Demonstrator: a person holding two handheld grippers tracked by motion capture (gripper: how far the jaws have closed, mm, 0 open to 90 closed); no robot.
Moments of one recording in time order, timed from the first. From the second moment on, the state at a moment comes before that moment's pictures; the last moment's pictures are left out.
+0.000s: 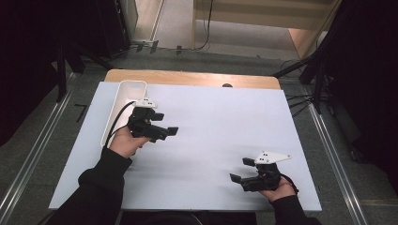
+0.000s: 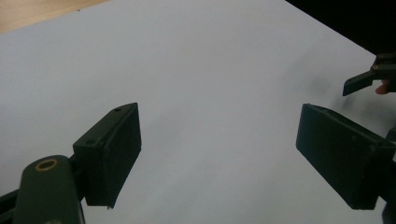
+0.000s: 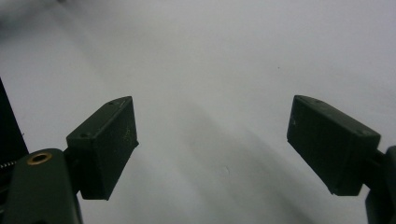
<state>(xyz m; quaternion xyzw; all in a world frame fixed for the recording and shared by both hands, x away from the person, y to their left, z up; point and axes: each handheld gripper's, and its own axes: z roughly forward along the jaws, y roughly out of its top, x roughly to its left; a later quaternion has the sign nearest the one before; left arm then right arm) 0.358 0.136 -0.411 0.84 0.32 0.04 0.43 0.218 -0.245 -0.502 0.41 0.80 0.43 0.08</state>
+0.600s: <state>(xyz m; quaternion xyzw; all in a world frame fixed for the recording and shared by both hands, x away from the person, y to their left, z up) 0.341 0.139 -0.425 0.84 0.31 0.04 0.43 0.217 -0.244 -0.502 0.41 0.80 0.43 0.07</state>
